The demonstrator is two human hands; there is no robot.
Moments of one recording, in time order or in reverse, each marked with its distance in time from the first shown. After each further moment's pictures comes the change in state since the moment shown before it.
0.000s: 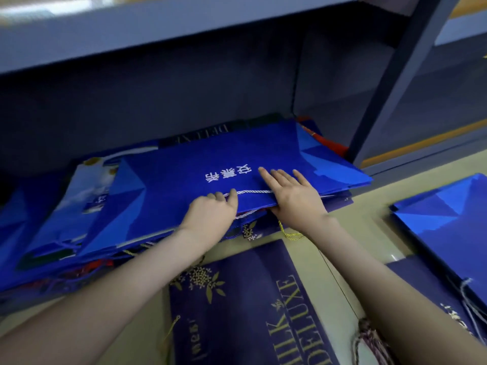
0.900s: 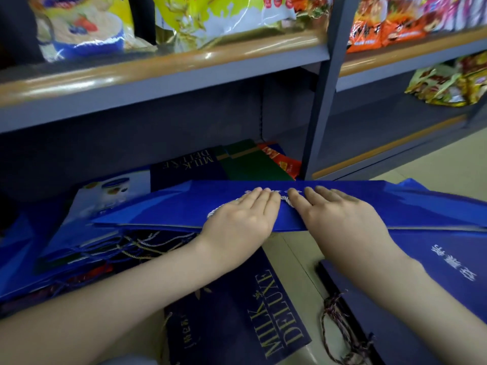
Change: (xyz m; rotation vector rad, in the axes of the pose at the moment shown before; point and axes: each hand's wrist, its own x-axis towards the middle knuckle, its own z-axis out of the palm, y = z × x) left_hand -0.091 0.043 -0.136 -0.282 0.806 0.260; right_hand -0.187 -0.033 -0.179 -0.348 -0.085 0.176
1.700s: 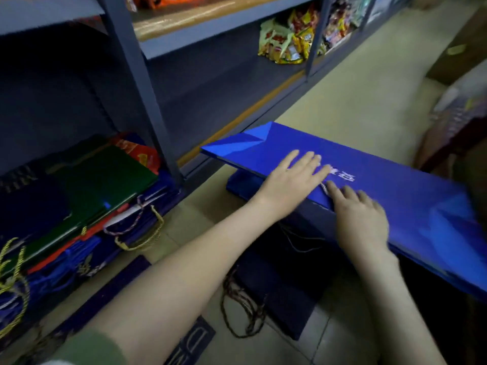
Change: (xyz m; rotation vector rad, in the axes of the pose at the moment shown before) left_hand 0.224 0.242 0.132 -0.246 0.046 0.456; right_hand -0.122 0.187 0.183 0.087 -0.146 0.890
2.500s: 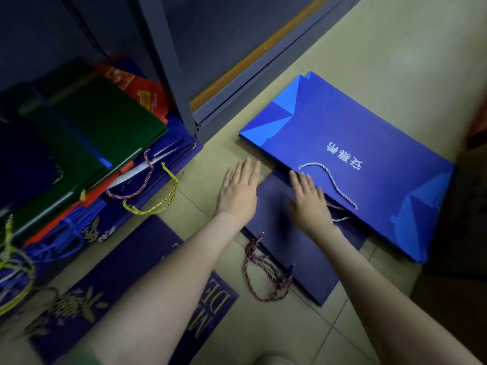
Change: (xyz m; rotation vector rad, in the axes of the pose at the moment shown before) left_hand -0.150 -0.034 0.124 -0.375 -0.586 -0.632; right_hand 0.036 -0.123 0.158 0.299 -0.358 -0.236
